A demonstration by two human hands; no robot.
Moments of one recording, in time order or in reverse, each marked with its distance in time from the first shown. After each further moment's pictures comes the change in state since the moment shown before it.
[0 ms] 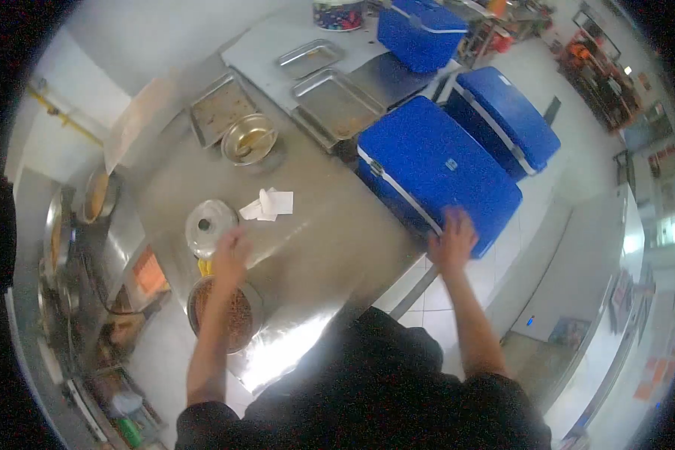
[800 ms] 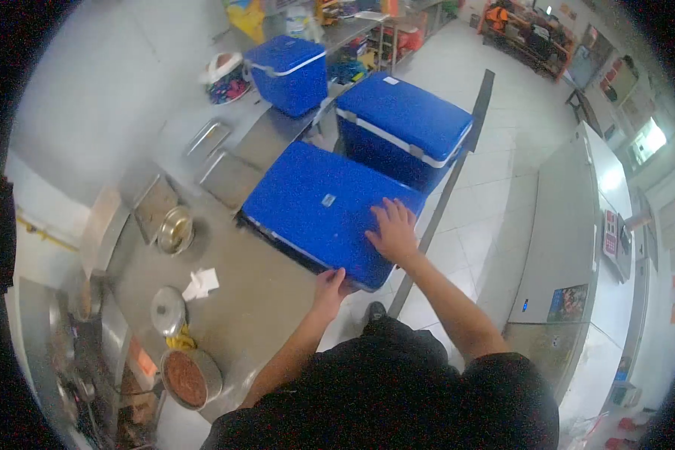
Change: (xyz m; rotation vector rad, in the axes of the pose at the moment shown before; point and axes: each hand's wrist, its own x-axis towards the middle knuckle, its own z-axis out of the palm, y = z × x) left_hand -0.088 0.245 0.424 -1.291 -0.638 -0.706; right_hand 0.081 0.183 -0.033 0.149 0.003 -0.084
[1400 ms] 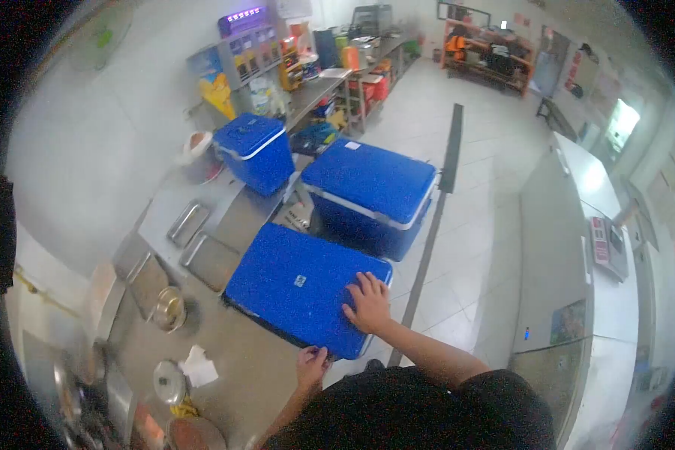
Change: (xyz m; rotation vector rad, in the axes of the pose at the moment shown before) left_hand -0.020 0.001 0.020 0.483 0.265 0.080; right_hand -0.006 0.026 0.009 0.082 0.016 0.078
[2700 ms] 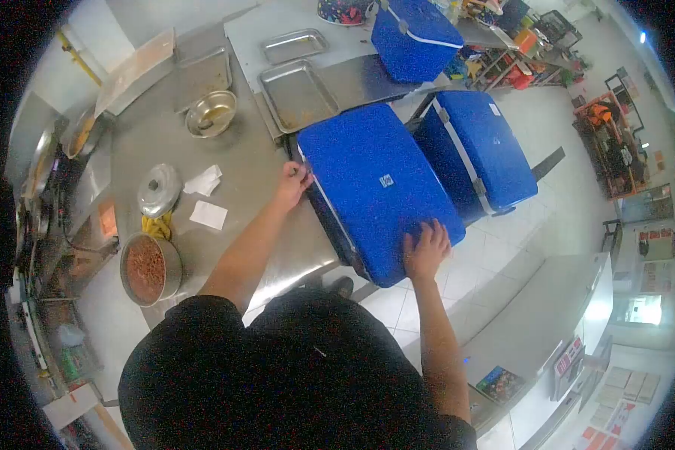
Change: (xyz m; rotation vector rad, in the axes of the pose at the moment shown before) left_hand 0.202 0.064 -0.161 -0.656 0.120 0.349; right_hand -0.001 -0.014 0.022 -0.127 -0.095 -0.118
